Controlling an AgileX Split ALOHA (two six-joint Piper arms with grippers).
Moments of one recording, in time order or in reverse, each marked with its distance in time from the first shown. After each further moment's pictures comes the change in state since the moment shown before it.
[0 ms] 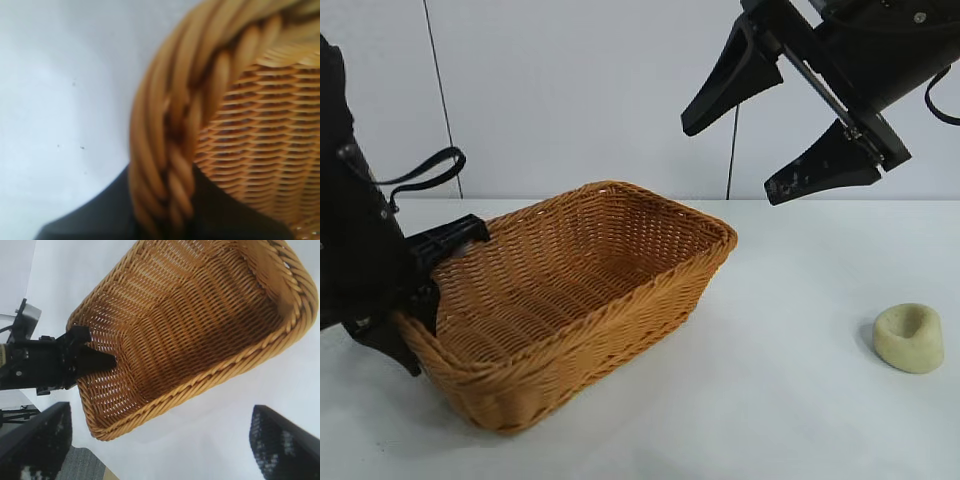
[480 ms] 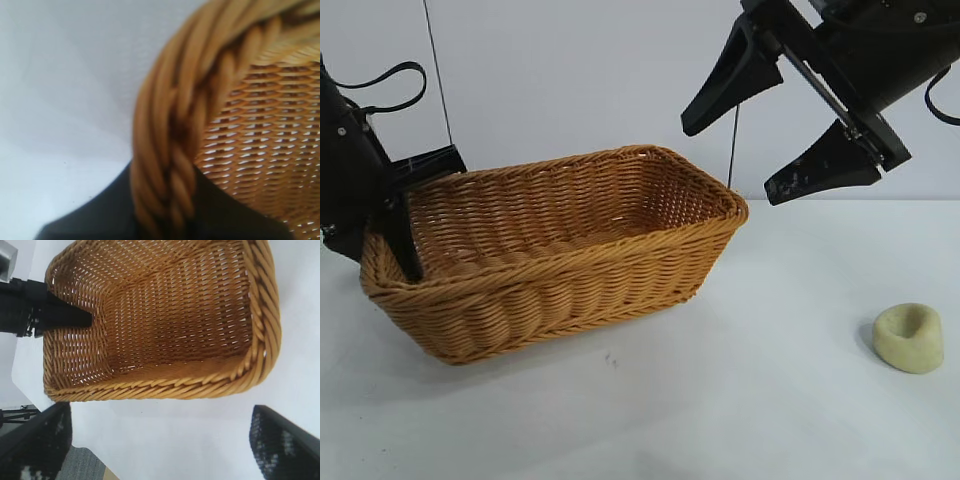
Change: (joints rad) left arm -0.012 0.221 -0.333 0.072 0.229 0.265; right arm 0.000 0.000 0.000 0.000 0.012 0.000
